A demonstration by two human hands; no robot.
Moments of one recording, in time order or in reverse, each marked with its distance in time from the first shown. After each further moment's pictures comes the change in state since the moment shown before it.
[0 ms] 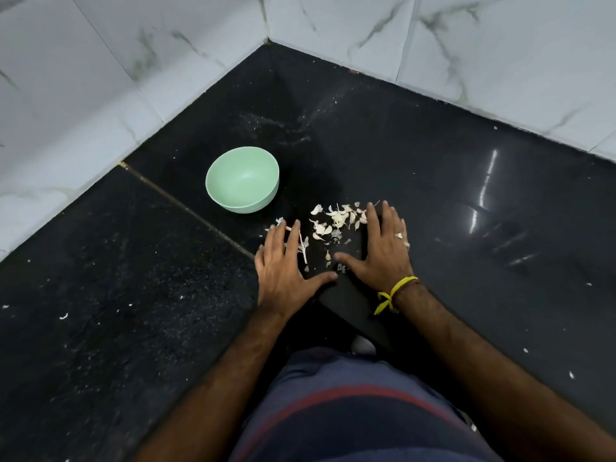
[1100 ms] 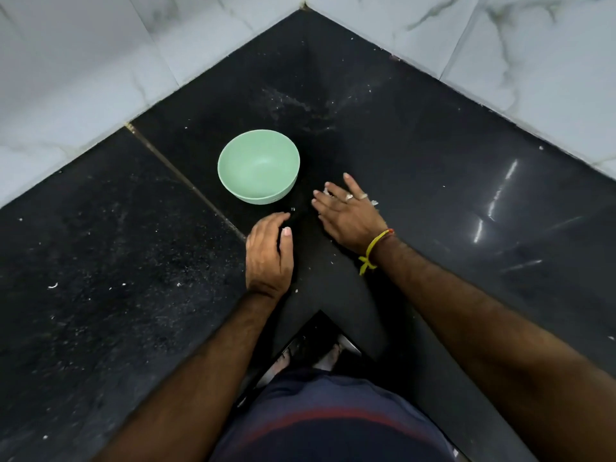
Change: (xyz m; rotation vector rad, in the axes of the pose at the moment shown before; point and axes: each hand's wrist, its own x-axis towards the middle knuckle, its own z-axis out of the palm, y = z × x) left_hand 0.035 -0.033 0.004 -0.335 0.484 0.079; right_hand 0.117 -0.035 0.033 -0.378 0.091 -0.857
